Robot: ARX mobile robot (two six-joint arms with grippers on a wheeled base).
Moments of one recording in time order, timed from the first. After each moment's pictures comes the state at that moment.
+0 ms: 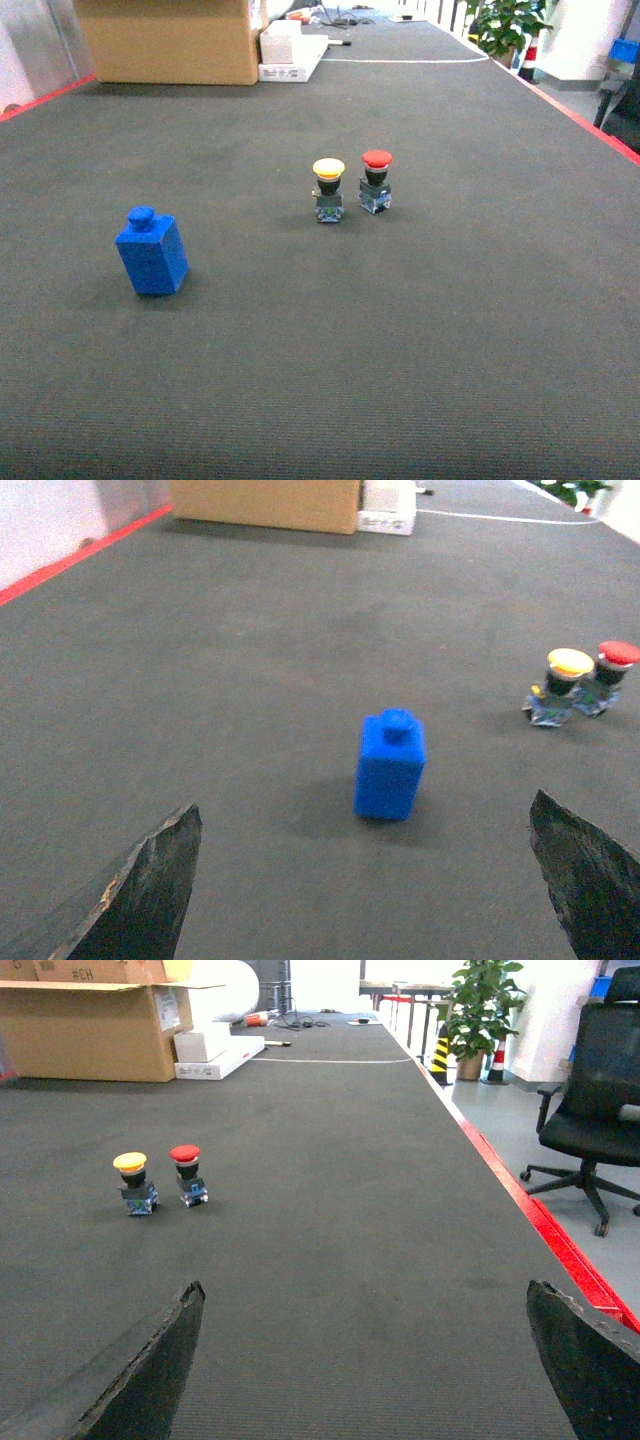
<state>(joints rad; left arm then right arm) -0.19 1.11 0.18 0.80 -0.23 -0.09 0.00 0.01 0.01 -0.01 0.00 0.00</state>
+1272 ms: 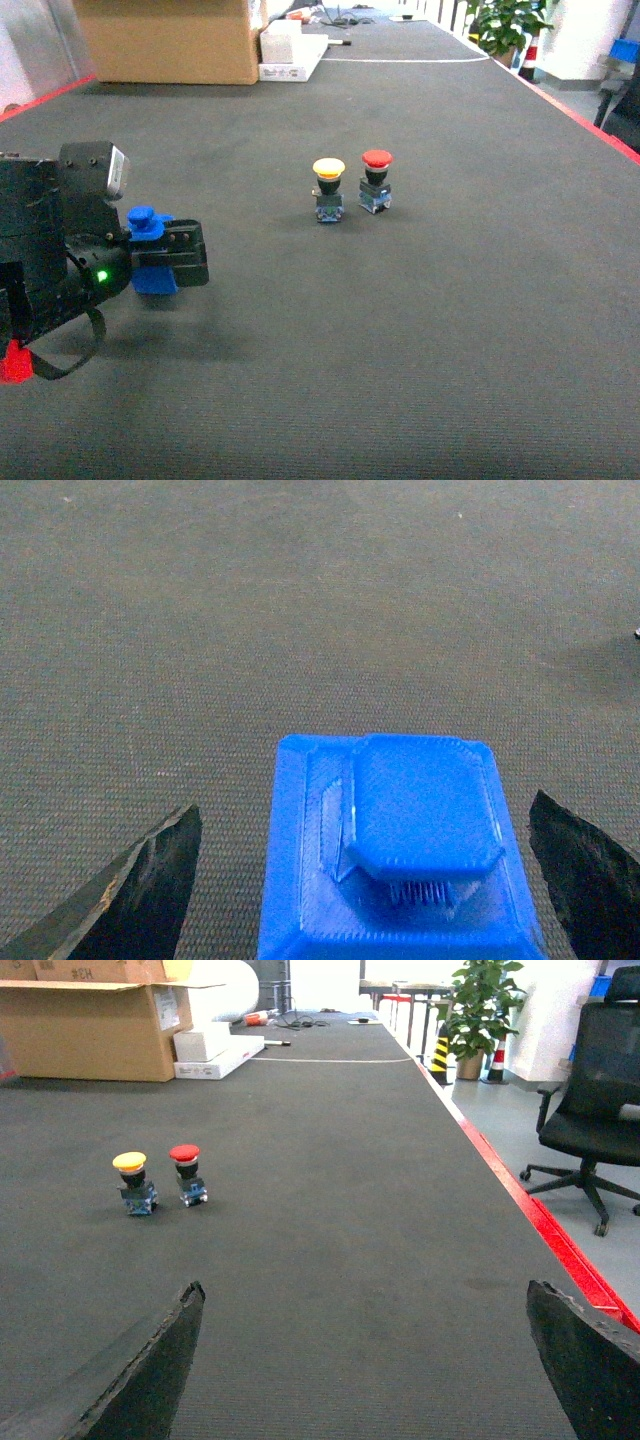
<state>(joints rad) -0.14 2.16 0.86 0.95 -0.09 -0.10 0.00 0.01 0.01 -0.01 0.00 0.00</state>
